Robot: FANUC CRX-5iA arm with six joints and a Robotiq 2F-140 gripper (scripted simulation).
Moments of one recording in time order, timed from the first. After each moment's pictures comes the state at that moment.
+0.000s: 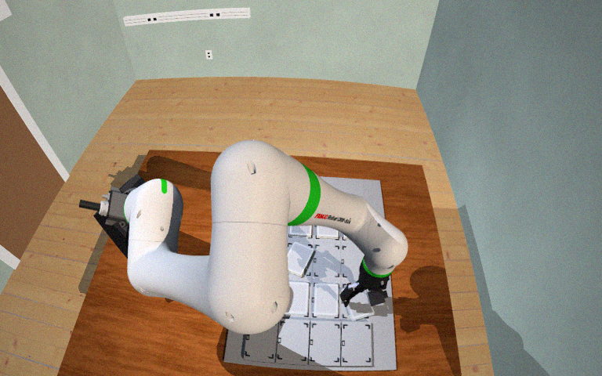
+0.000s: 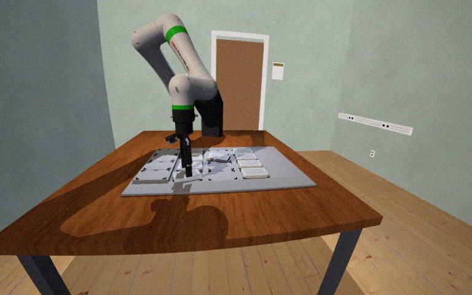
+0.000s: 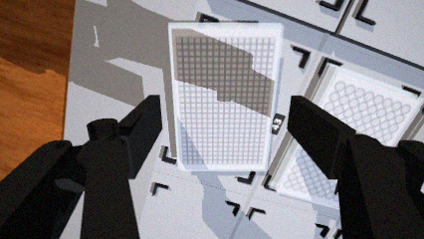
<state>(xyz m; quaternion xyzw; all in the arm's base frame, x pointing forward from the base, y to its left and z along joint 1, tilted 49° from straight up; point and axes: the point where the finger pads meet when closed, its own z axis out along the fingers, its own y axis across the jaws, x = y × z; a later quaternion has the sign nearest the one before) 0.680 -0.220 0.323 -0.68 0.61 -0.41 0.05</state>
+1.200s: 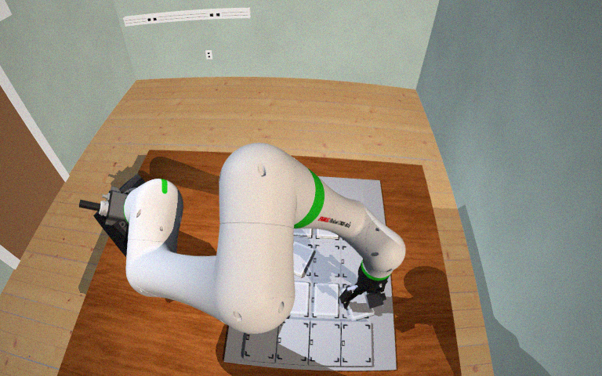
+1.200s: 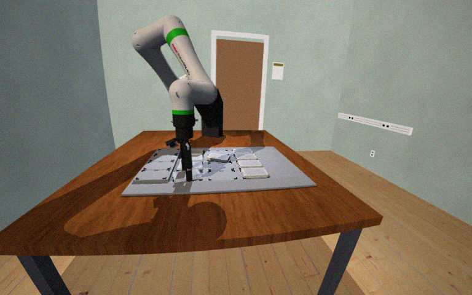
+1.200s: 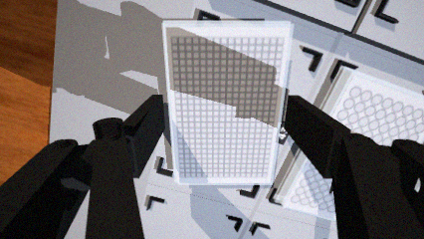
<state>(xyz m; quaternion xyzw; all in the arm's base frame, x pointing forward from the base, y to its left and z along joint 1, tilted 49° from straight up) 0.693 -0.228 0.310 -0.68 0.61 -0.41 0.05</state>
